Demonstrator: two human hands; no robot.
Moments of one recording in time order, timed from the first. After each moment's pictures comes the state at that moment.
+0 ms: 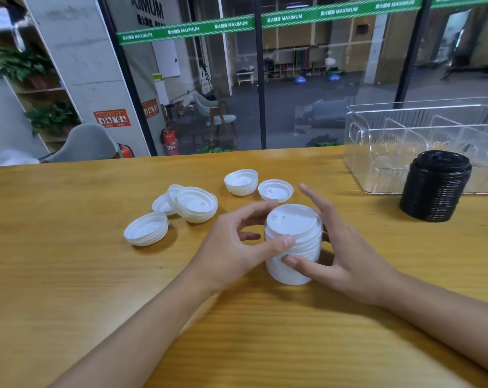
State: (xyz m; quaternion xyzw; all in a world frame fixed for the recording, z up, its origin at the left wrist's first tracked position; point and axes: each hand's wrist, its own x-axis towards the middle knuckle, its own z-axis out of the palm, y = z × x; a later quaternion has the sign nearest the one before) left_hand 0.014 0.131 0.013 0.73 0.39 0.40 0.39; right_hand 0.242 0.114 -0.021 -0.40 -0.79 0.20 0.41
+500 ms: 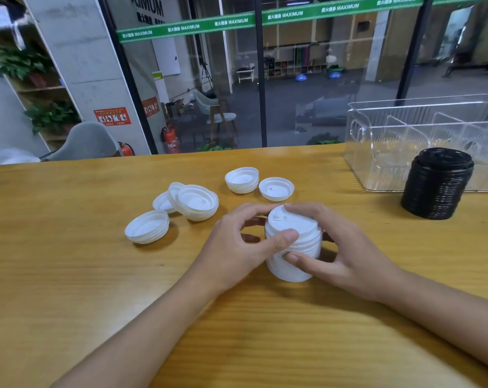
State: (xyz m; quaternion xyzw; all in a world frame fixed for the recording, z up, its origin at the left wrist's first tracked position) left_hand 0.017 0.130 0.007 0.73 0.40 0.42 0.37; right_hand 0.243 0.117 -0.022 -0.38 -0.81 0.15 0.42
